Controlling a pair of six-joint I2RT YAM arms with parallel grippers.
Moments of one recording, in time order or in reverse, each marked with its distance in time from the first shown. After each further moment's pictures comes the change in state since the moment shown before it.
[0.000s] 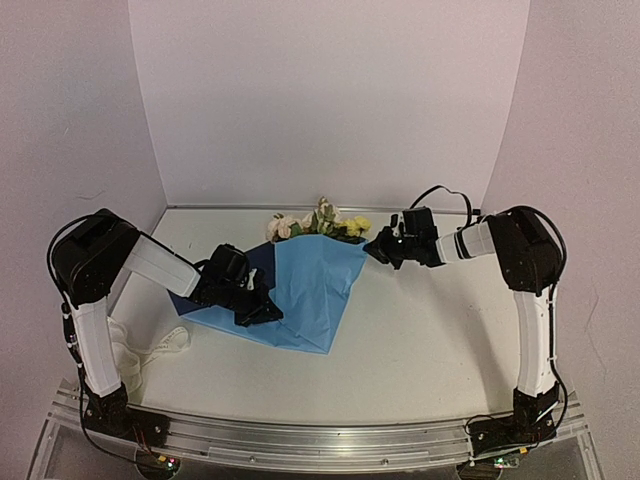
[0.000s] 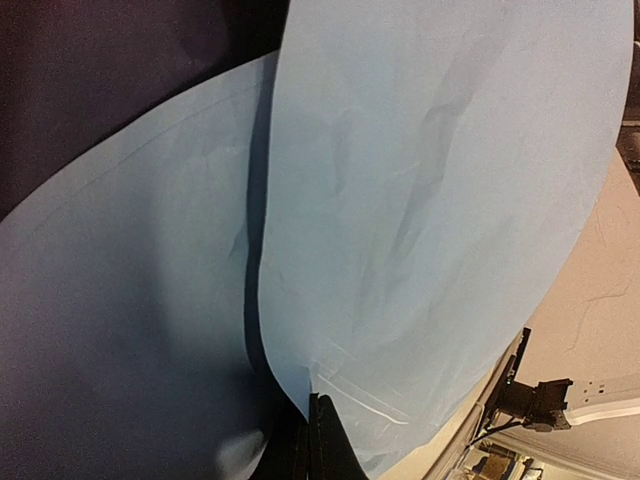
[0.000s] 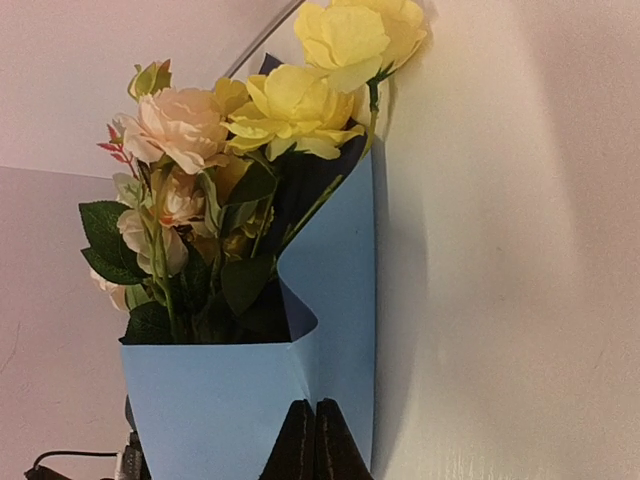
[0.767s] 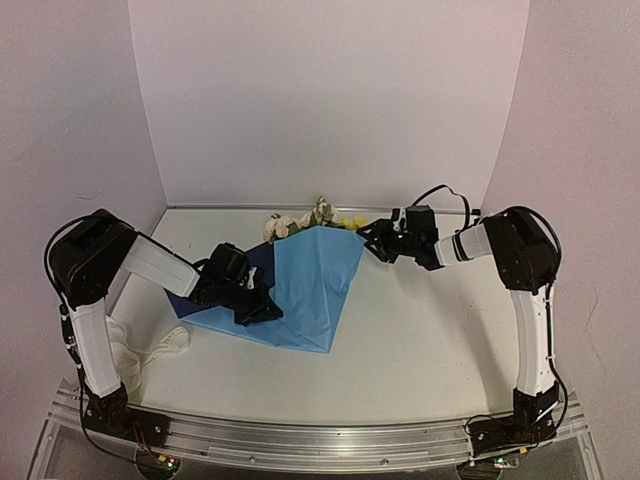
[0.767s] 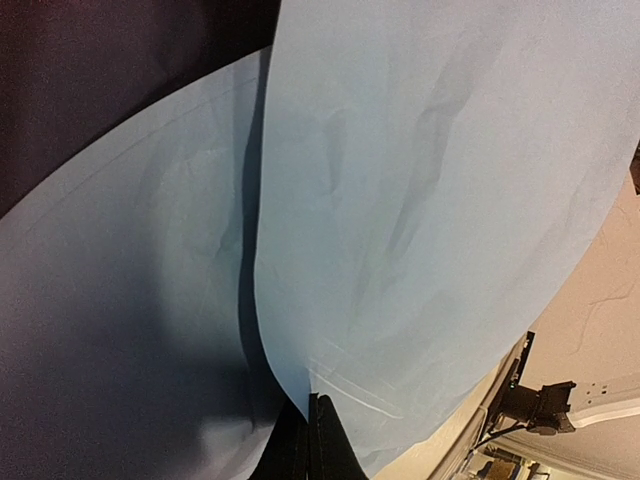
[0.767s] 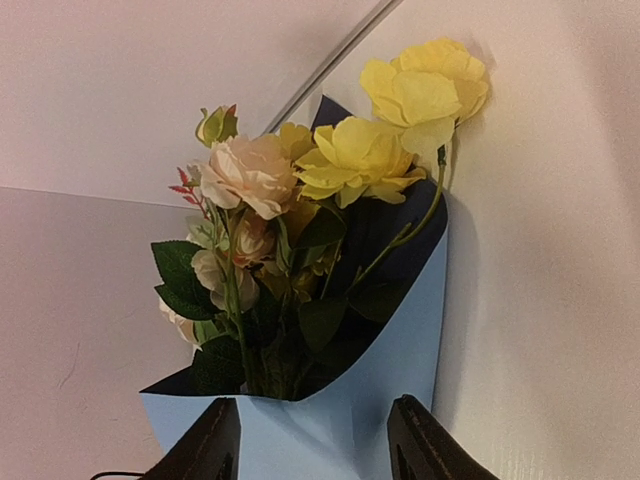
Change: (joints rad) left arm -0.005 -0.022 -0.002 -0.001 -0.022 0.000; right arm -0.010 0.029 0.000 0.190 -0.034 0.136
